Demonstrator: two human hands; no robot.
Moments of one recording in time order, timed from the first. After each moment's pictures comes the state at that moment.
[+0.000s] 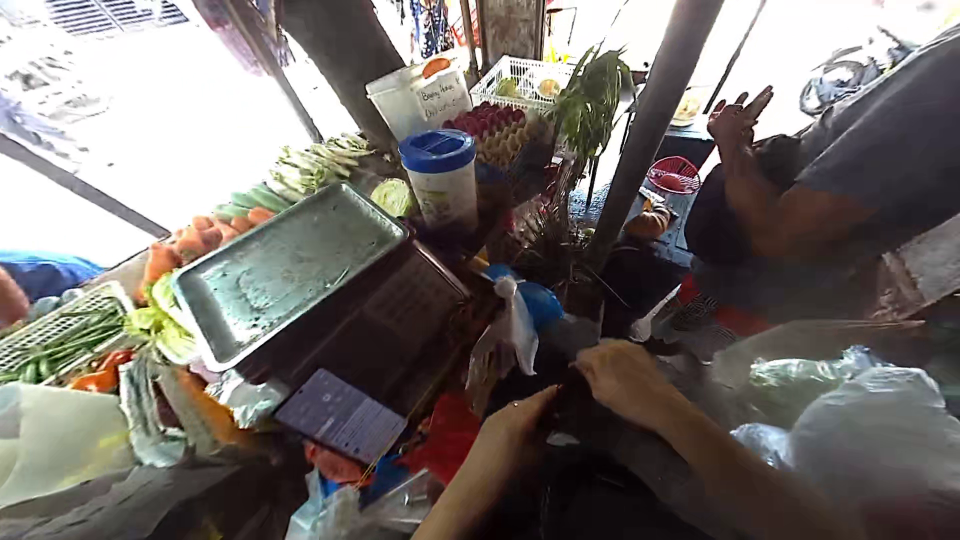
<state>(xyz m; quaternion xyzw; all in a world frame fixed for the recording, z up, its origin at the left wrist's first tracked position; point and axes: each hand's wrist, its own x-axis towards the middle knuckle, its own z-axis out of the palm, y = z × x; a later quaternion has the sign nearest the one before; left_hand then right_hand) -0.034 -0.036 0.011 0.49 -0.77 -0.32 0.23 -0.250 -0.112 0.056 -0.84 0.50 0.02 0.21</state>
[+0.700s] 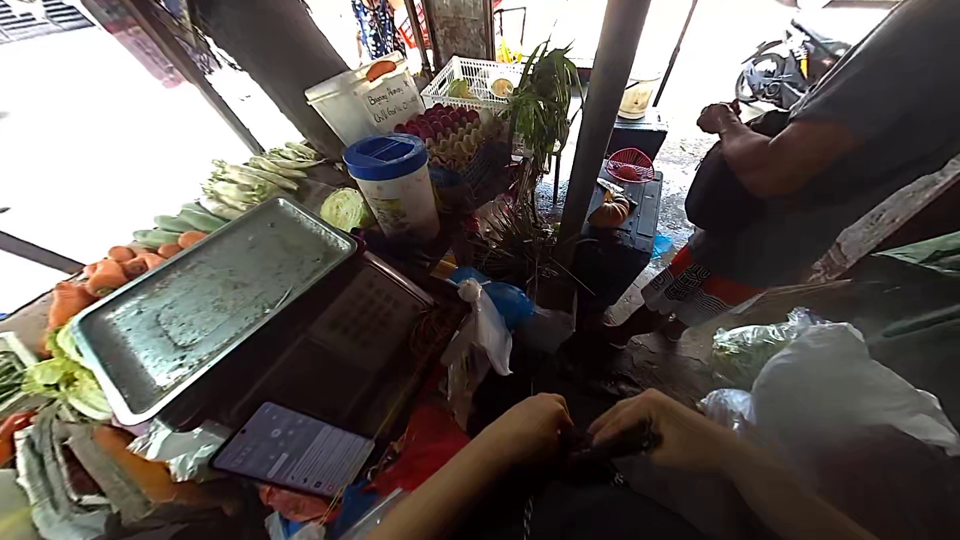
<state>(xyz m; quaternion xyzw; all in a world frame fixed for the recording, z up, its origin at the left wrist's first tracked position) -0.089 -0.090 -0.016 0.24 -0.86 -0.45 -0.03 -0.345 -0.045 0.017 -0.76 0.32 -0.21 0.52</state>
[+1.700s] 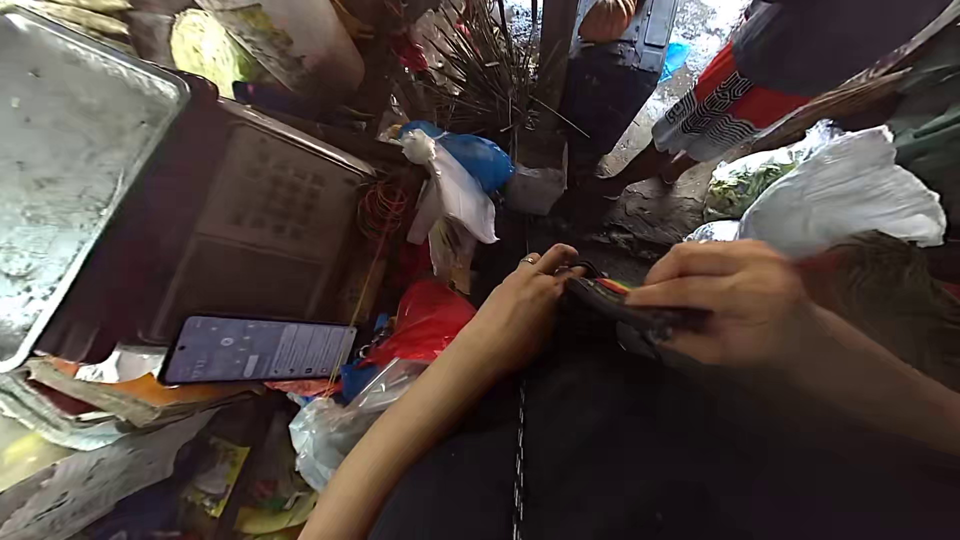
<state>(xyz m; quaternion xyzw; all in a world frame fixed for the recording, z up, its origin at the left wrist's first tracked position) -0.091 -0.054 0.017 0.30 -0.89 -0.32 0.09 -0.343 -0.005 0.051 -0.84 0.34 -0.38 0.21</state>
